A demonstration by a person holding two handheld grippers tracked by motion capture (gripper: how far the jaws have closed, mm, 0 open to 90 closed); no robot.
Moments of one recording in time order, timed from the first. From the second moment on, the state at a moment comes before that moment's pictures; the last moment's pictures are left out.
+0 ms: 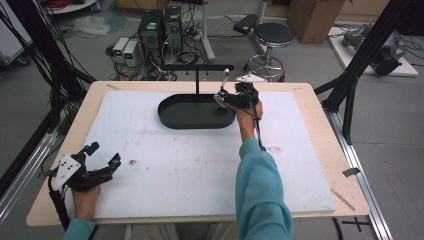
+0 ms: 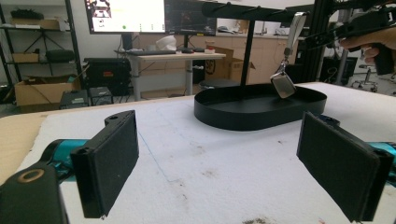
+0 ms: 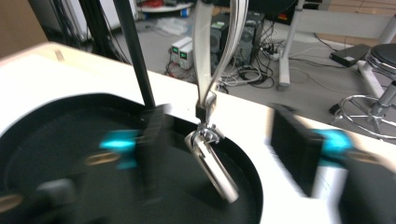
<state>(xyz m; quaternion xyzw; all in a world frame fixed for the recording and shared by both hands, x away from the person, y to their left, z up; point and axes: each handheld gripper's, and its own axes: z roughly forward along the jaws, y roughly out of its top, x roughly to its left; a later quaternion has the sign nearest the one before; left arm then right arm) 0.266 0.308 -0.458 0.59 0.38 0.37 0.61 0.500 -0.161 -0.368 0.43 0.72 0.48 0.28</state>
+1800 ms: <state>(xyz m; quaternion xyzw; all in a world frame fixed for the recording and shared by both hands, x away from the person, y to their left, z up) 0.265 0.308 -0.458 0.59 0.37 0.38 0.61 0.300 -0.303 -0.457 0.30 0.65 0.64 0.28</state>
